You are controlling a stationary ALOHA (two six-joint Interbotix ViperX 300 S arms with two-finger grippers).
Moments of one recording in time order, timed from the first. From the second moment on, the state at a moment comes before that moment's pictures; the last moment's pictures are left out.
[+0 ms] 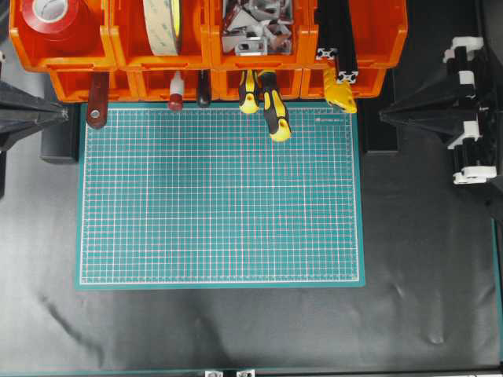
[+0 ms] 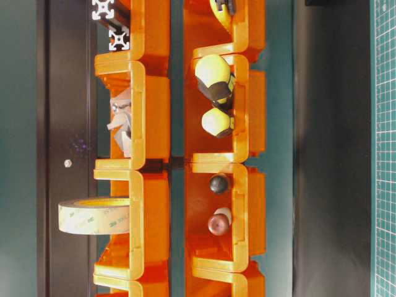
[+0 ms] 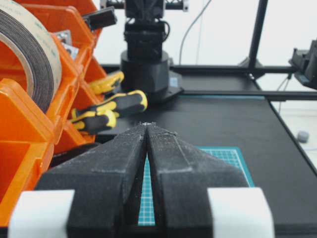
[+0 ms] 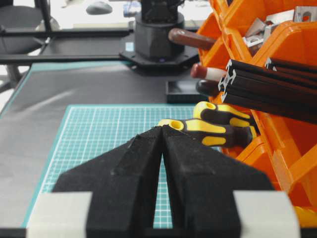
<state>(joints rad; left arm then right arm) 0.00 -0.97 1.19 0.00 -0.29 0.00 0.00 -0.97 1.19 0.00 -0.10 0.00</state>
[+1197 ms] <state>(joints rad) 0.01 -0.99 1.07 0.03 -0.01 -0.02 0.20 -0.62 0.65 -0.44 0.94 0.21</state>
